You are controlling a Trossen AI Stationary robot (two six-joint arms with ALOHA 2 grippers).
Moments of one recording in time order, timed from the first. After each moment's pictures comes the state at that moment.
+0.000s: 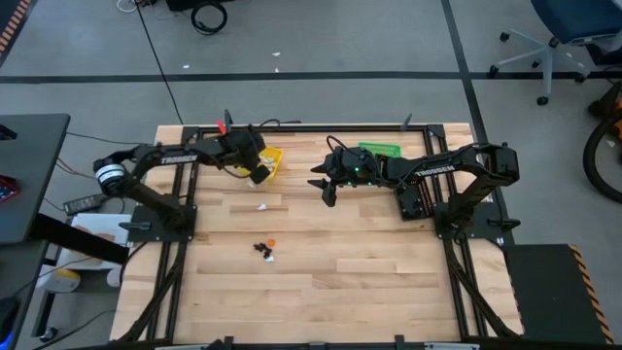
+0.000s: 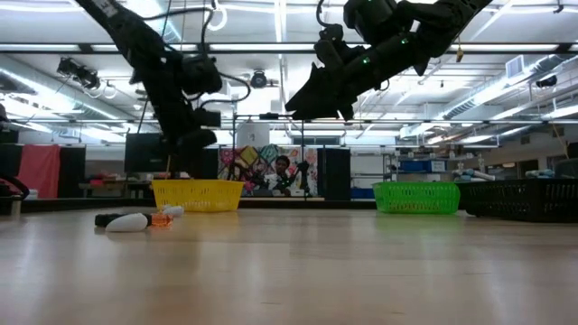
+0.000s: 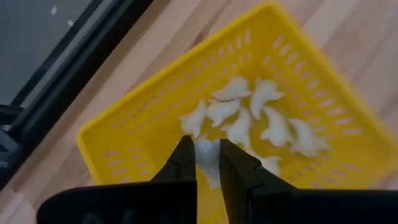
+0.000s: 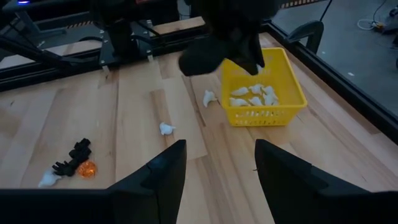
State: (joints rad) left arm 0.59 1.44 0.79 -0.38 -0.23 0.00; right arm -0.19 1.58 0.92 0.26 0.02 0.11
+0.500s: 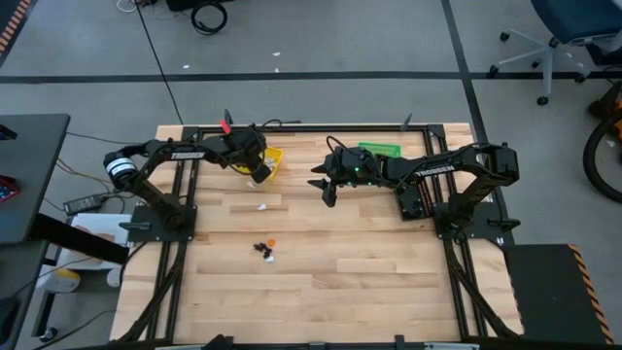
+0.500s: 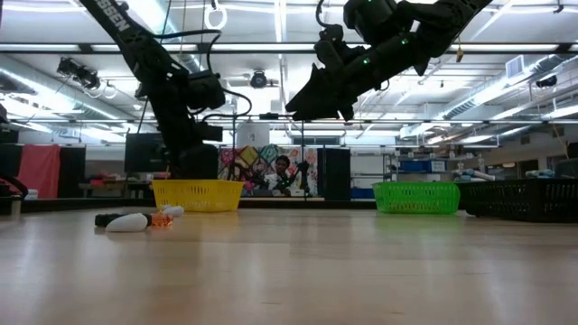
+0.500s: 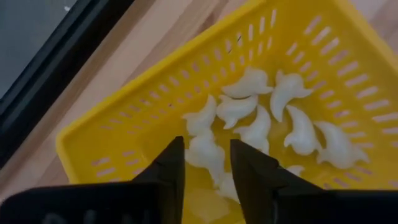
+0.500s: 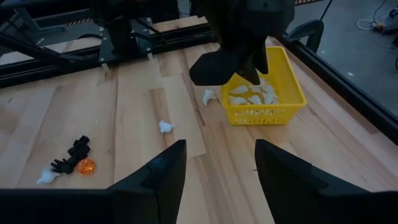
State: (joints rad) left arm 0.62 1.53 0.79 -0.32 -0.21 0.01; right arm -0.19 1.58 0.92 0.25 0.02 0.10
